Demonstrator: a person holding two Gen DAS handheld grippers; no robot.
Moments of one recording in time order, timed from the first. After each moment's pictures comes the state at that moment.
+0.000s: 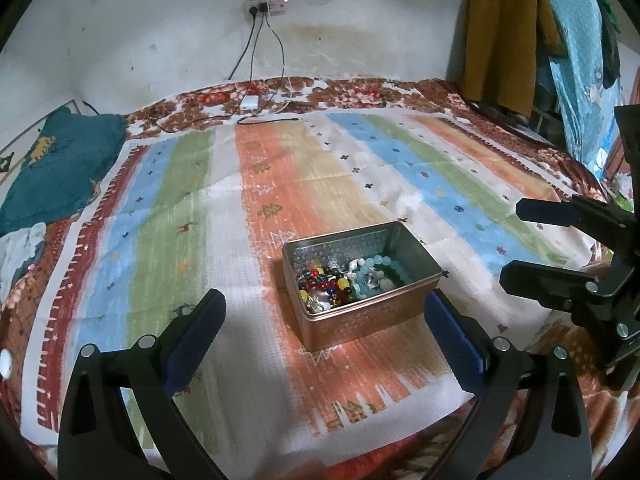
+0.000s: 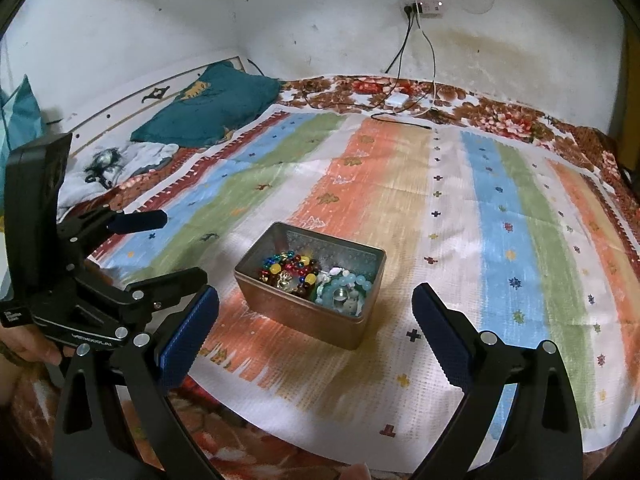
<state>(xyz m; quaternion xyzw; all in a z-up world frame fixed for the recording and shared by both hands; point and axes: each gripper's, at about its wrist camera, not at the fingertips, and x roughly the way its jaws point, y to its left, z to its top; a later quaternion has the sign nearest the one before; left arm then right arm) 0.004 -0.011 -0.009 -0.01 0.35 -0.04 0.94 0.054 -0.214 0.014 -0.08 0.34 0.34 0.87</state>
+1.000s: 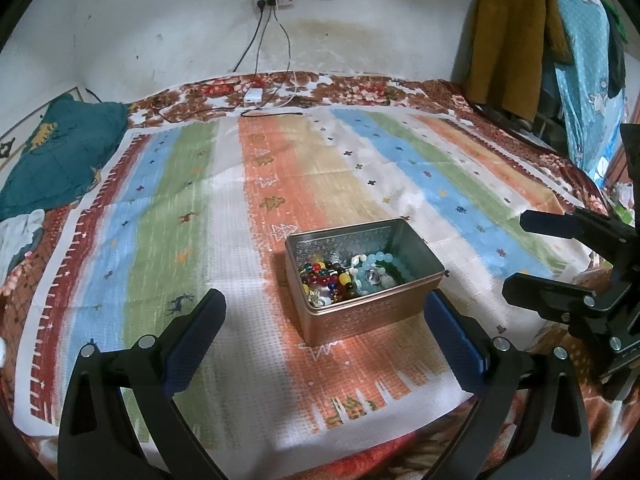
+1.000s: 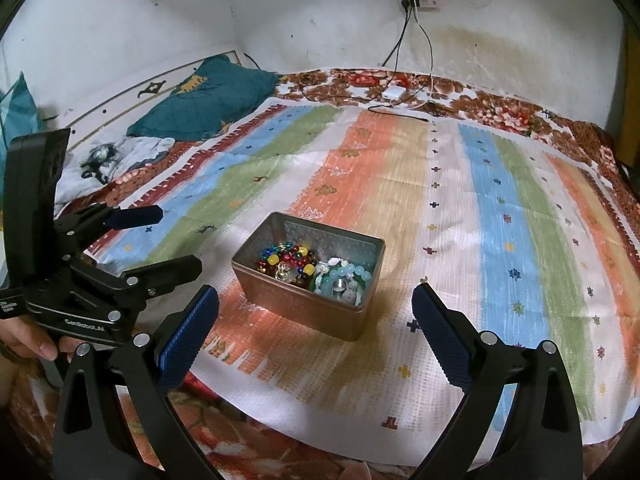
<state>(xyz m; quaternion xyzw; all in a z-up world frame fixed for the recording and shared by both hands) 0.004 -0.002 -0.014 -0.02 0.36 -0.04 0.93 0.050 -0.210 0.009 -0.09 0.35 0.34 0.87</state>
